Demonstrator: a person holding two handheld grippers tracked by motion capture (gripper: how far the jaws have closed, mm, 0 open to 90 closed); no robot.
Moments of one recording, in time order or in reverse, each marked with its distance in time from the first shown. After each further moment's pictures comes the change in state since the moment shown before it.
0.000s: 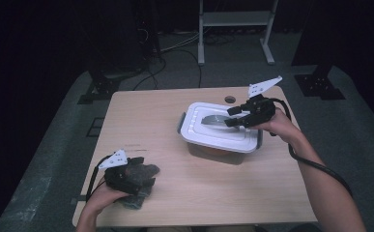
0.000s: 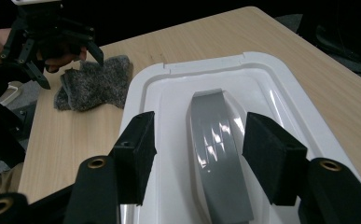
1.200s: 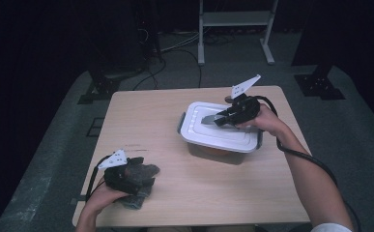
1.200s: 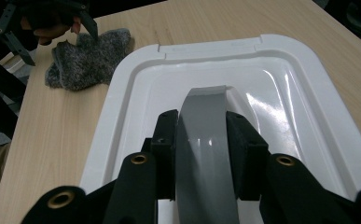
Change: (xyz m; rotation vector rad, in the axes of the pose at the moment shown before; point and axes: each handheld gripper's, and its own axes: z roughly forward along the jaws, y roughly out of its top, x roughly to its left) left arm 0.001 -0.001 -0.001 -0.004 0.001 -0.011; right arm -0.015 0.012 0.042 0.122 0.059 -0.052
